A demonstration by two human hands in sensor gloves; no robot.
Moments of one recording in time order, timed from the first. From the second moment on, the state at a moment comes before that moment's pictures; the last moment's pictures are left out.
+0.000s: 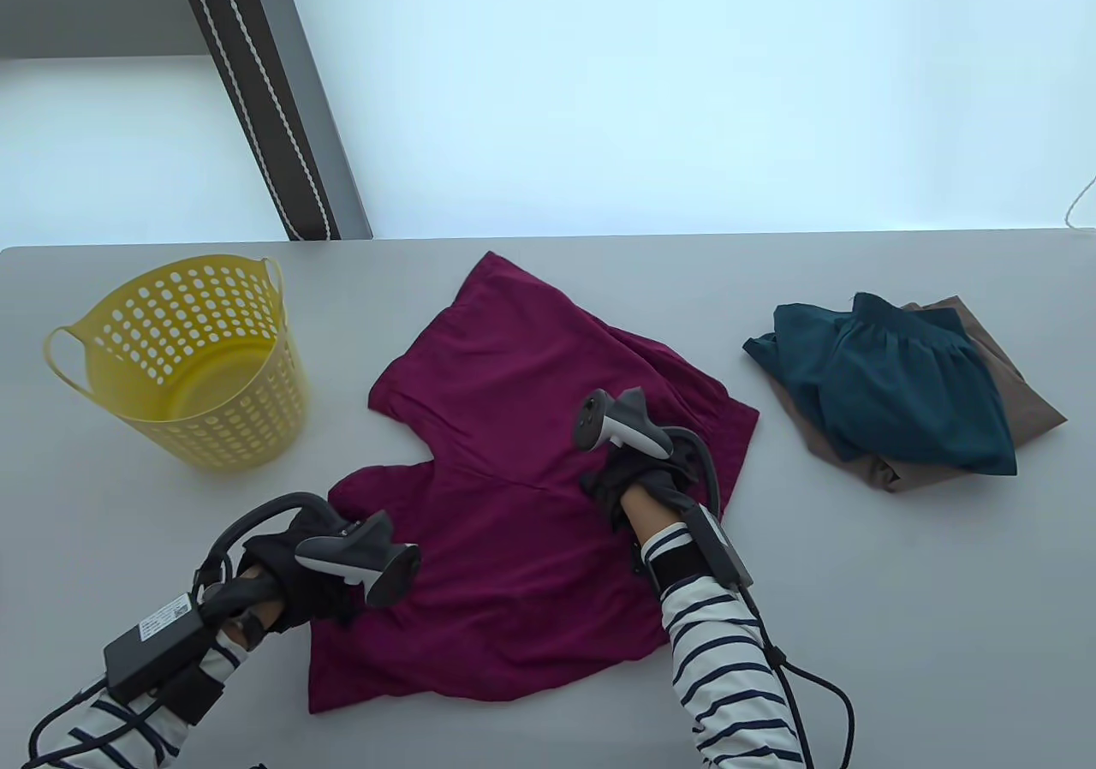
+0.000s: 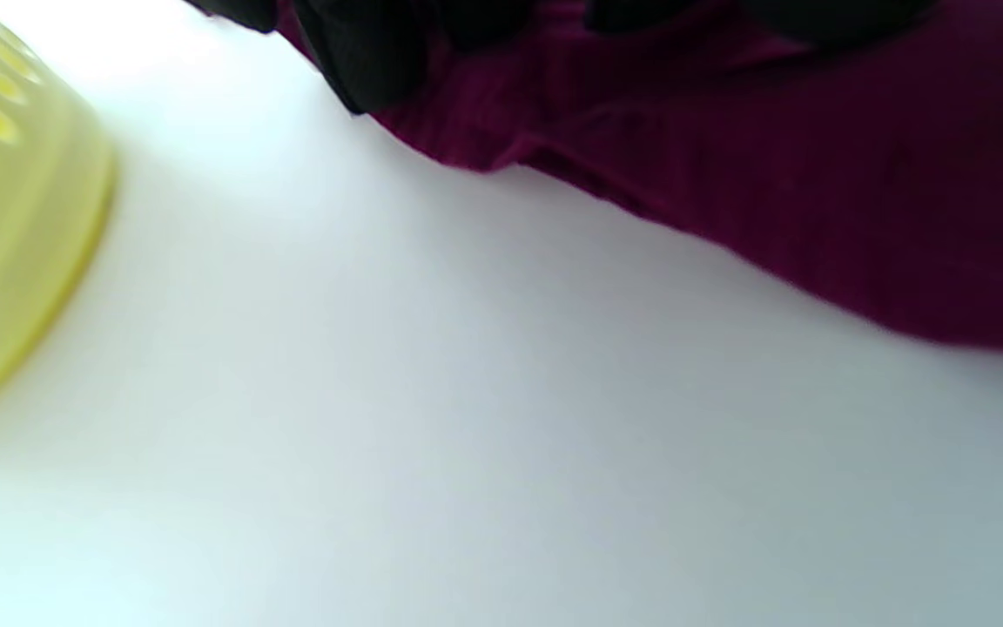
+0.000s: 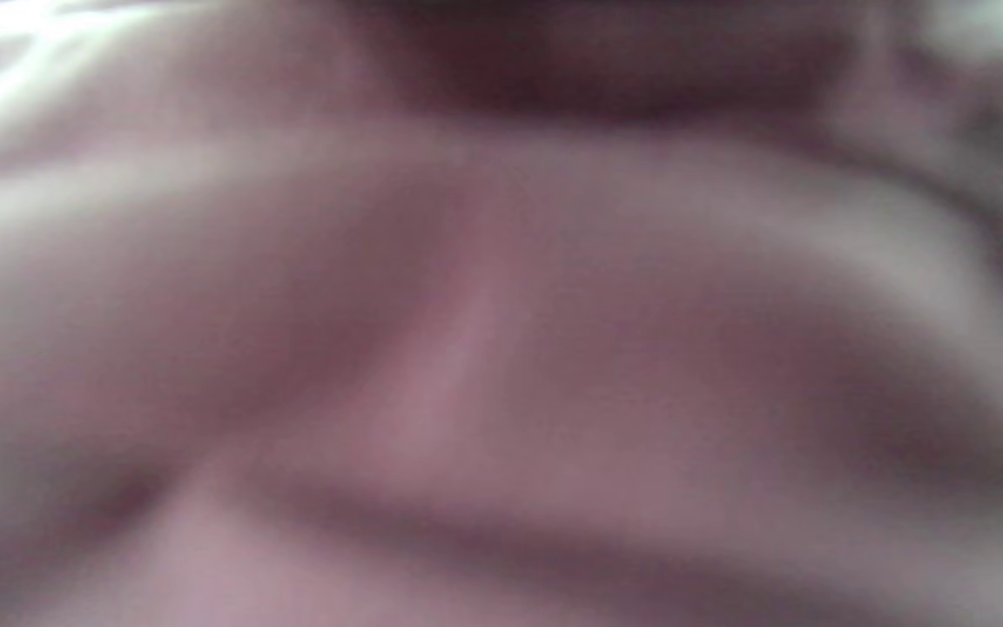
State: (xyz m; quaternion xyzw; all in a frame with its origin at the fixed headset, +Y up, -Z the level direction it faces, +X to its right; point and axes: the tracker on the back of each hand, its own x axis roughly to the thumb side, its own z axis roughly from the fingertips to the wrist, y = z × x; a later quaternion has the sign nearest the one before) left_hand -0.237 -0.742 -0.265 -0.33 -0.31 -0.29 0.84; right_hand 0.066 -0.788 -0.405 0.00 0.36 0.93 0.06
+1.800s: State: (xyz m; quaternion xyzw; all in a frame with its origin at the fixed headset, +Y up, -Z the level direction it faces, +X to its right) left_hand -0.246 -0.722 -0.226 -0.30 -0.38 -0.22 0.85; right_hand 0.149 -0.709 -0.233 0.28 0.28 0.92 -0.04
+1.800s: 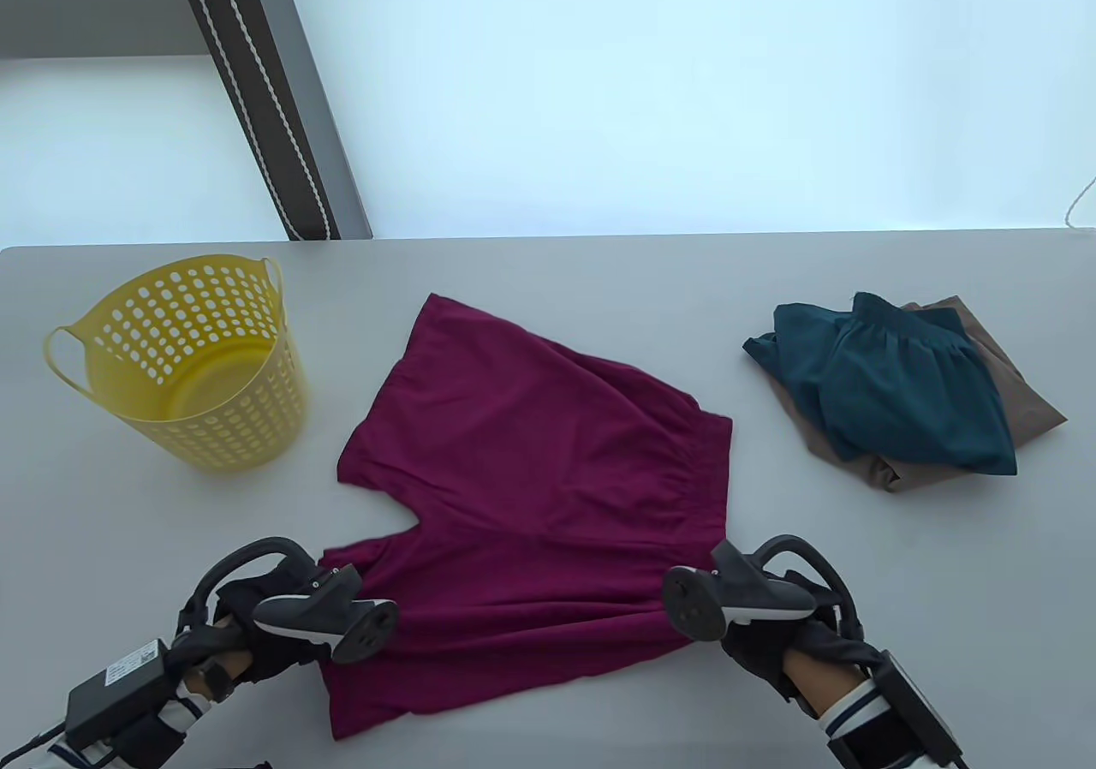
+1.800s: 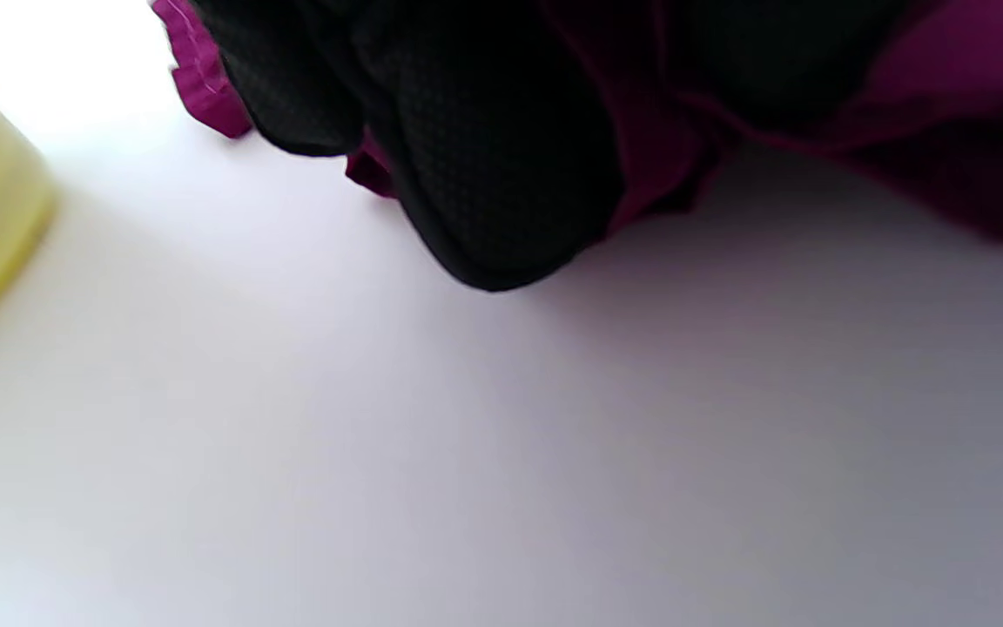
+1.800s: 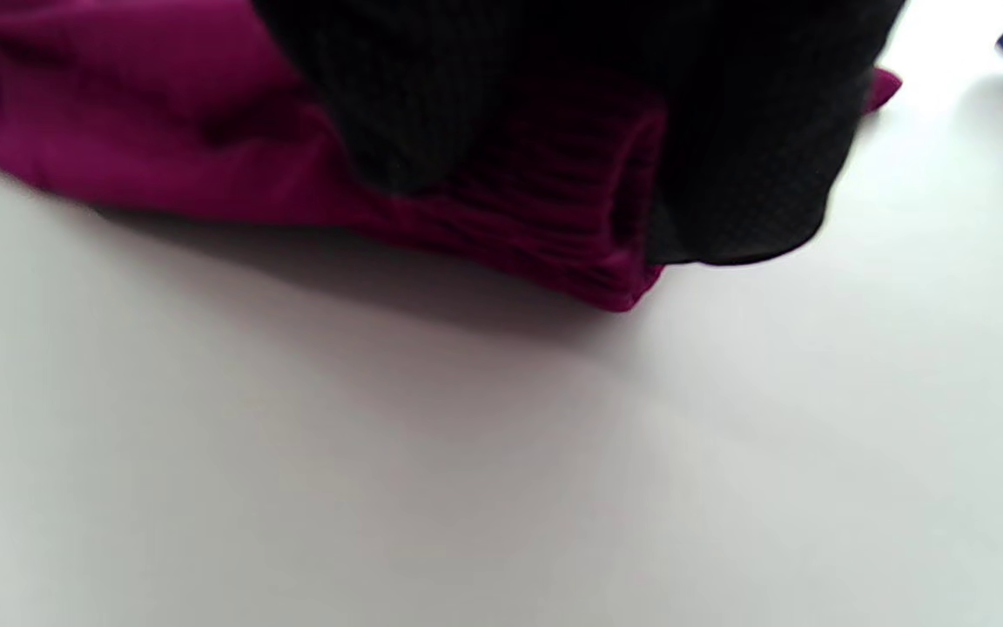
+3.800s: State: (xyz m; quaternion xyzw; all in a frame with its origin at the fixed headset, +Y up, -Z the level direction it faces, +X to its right) left_hand -0.258 -0.722 -0.215 -0.15 -0.26 -0.25 0.92; right_hand 0.224 -0.758 -0.292 -0.15 0.15 0.97 0.12
